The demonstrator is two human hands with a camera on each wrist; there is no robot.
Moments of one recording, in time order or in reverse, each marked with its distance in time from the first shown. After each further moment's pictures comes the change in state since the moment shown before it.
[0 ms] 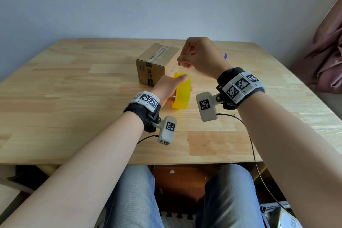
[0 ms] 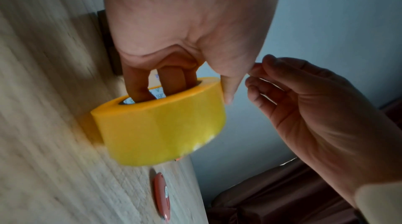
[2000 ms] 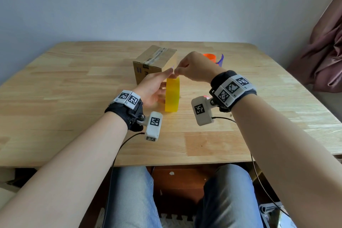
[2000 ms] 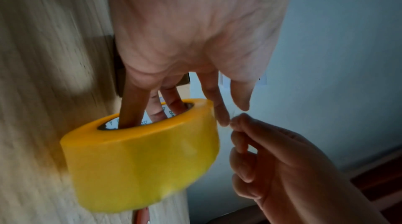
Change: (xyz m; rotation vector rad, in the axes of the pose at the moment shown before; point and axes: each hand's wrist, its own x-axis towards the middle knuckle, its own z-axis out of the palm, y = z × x) left_hand -0.010 0.008 -0.032 -0.176 -0.054 -0.037; right_hand 0.000 0.008 0.006 -0.284 -0.224 0.191
